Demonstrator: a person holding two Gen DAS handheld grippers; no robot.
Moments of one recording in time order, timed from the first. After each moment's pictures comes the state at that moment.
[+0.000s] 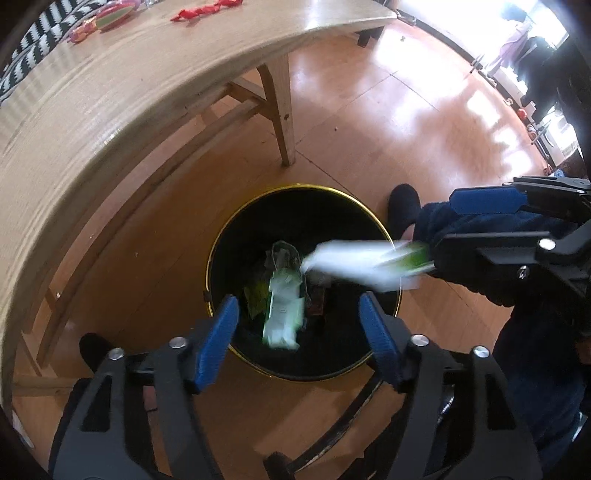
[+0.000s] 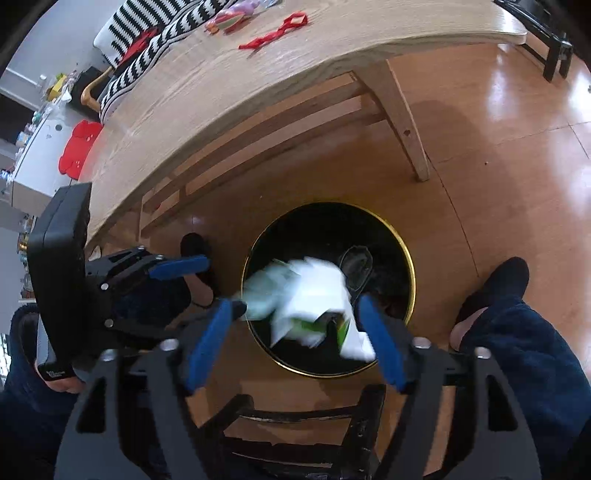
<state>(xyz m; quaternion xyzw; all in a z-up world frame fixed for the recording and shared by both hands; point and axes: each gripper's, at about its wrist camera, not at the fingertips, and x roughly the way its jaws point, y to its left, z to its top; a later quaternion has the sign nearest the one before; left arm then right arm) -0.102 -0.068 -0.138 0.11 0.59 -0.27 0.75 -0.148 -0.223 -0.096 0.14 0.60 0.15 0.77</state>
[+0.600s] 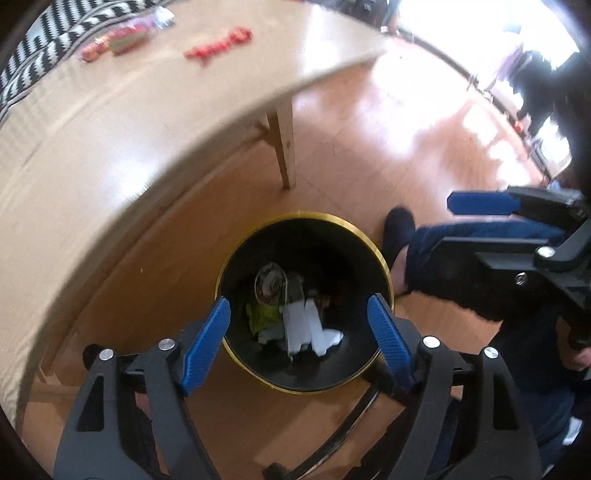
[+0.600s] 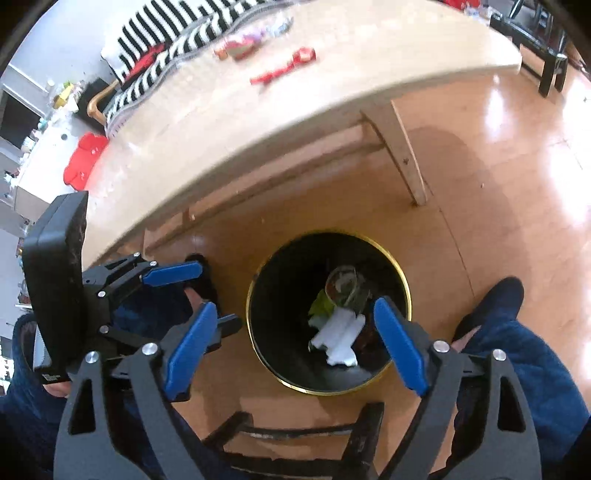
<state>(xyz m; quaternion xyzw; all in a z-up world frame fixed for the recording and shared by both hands) -0.093 -0.056 -0.102 0.08 0.56 -0.28 0.78 -0.144 -0.224 -0.067 0.14 0.55 0.15 0.81</state>
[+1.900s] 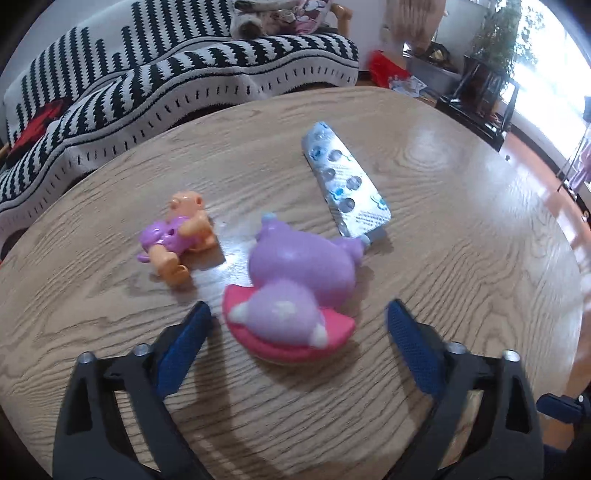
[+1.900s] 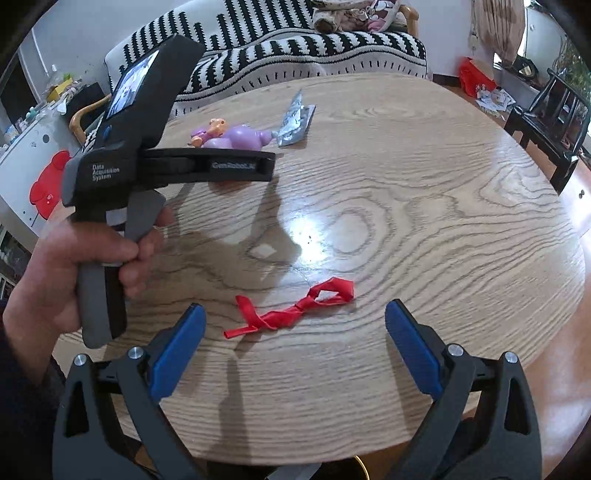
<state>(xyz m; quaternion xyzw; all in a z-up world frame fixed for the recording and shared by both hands) 0.237 -0.047 -0.080 0.07 0.46 -0.10 0.88 0.085 -0.169 -0.067 0.04 0.48 0.12 0.87</state>
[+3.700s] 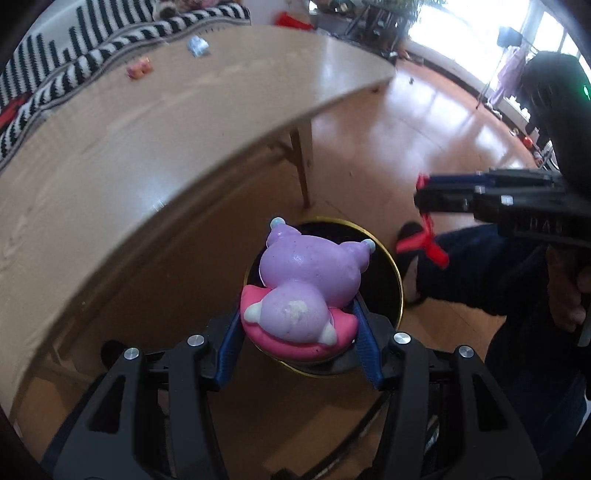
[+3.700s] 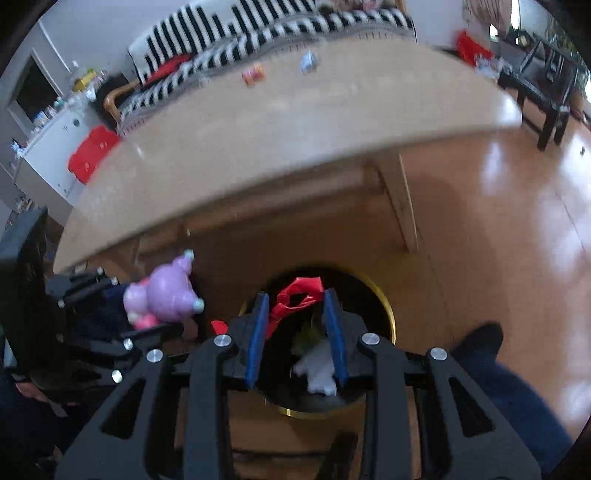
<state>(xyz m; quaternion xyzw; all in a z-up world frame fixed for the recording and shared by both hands) -0.138 -0.026 -0.090 0.10 0.52 -0.25 0.81 -0.173 -0.213 -0.077 0.07 0.53 0.15 0.83</state>
